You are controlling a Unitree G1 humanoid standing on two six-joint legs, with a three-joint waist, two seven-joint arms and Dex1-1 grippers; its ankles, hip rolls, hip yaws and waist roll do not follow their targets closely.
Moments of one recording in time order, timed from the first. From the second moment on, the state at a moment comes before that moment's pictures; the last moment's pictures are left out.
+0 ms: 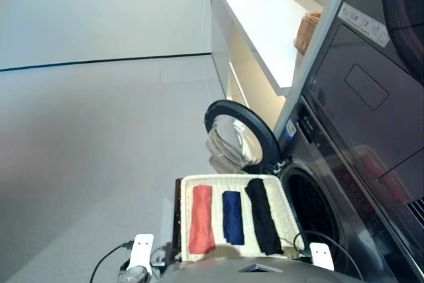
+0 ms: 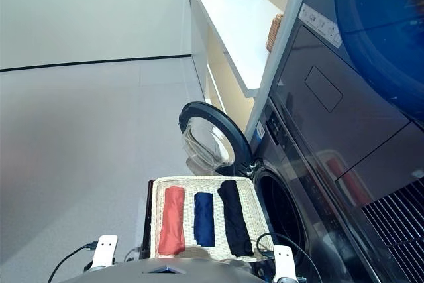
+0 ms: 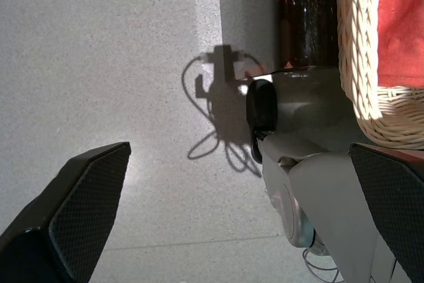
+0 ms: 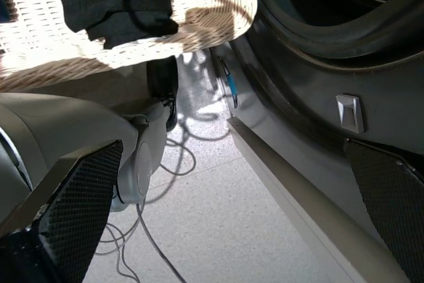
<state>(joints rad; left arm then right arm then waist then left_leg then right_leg) 0.07 0.24 -0.16 1.28 -0.20 -0.12 -0.07 0.09 -0.24 0.18 1.31 0.29 -0.11 0.05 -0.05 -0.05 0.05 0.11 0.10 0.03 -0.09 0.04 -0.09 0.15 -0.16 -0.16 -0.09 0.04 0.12</state>
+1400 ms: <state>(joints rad) -0.09 0.27 -0.39 0.57 -0.37 -0.22 0.11 -0.01 -0.35 0.30 0.29 0.23 -0.26 -0.10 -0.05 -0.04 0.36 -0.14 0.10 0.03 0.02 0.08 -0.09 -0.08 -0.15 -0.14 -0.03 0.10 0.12</state>
